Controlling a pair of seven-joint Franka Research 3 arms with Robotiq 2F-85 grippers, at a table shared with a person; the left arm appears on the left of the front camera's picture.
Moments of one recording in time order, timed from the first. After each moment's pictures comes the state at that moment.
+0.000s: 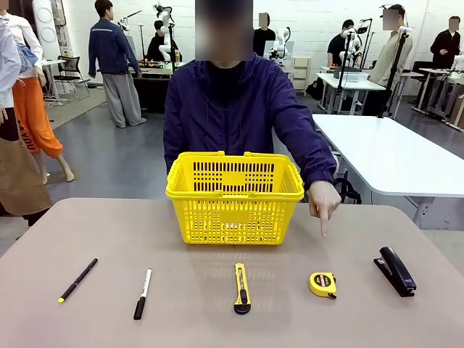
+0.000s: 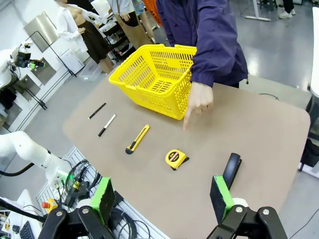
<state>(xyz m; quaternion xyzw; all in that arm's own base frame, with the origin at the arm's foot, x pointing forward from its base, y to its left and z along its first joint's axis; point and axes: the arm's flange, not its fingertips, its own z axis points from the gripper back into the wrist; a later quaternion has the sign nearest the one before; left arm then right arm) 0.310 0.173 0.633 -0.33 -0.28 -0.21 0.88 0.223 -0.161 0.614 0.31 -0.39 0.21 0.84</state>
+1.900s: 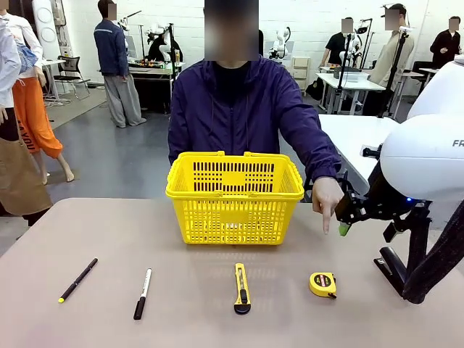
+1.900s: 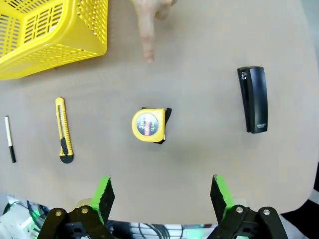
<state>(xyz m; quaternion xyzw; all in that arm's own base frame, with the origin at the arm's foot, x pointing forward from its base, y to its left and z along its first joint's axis) 0.310 0.173 0.633 -0.33 -0.28 -0.21 0.88 0.337 0.124 0.477 0.05 -0.13 -0.03 0.99</state>
